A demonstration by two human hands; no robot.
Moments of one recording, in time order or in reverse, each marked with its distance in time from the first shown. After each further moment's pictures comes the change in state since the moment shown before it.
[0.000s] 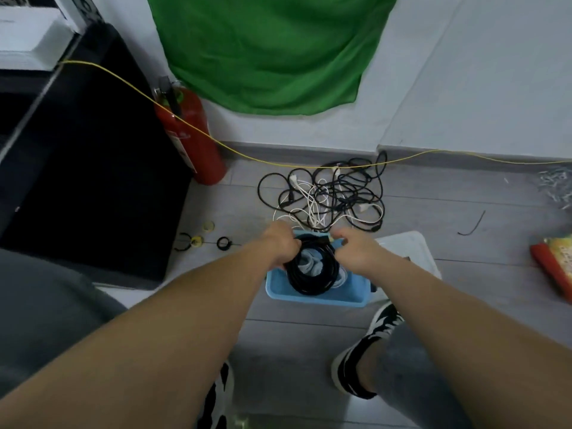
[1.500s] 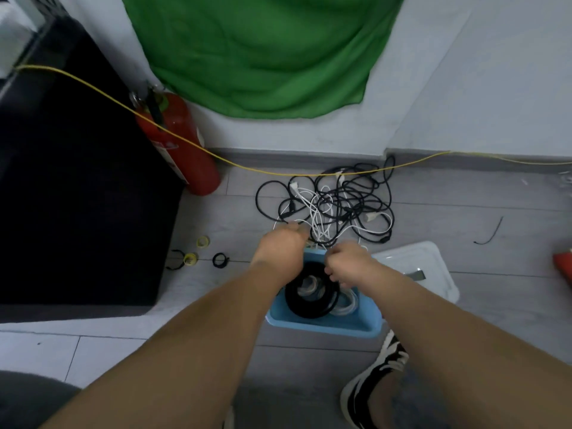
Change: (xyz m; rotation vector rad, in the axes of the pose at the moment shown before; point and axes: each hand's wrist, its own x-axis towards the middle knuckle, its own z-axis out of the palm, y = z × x) left_hand 0.048 -0.002 0.001 0.696 0.211 0.447; right_hand 0.071 -0.001 0.024 0.193 -0.042 0.203
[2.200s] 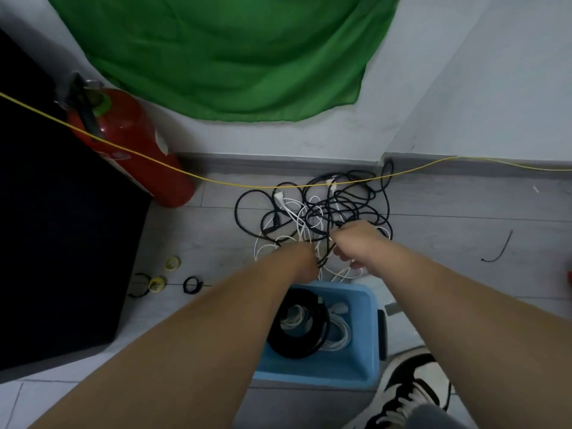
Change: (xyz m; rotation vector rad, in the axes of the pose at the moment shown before) left_hand 0.110 0.025 0.027 -0.167 -0.467 -0.080; right_hand 0.090 -0.027 -0.065 0.002 0.094 0.034
